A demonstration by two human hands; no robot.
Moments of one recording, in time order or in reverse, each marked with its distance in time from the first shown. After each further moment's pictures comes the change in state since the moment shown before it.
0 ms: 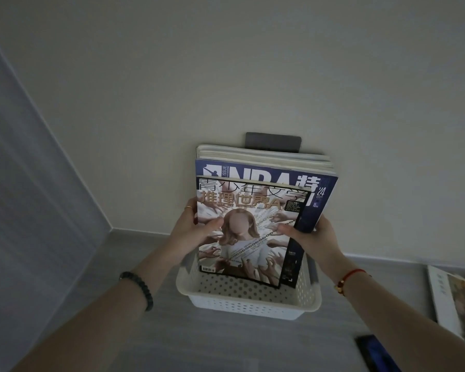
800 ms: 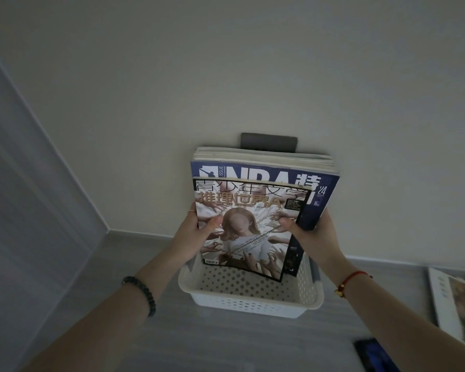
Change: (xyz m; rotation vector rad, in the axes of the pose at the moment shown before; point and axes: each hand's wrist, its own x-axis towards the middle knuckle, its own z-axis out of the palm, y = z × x) left_hand 0.003 -0.008 0.014 0.226 0.052 0.087; right_hand 0.006 0.001 -0.005 -0.032 0.014 -0.097
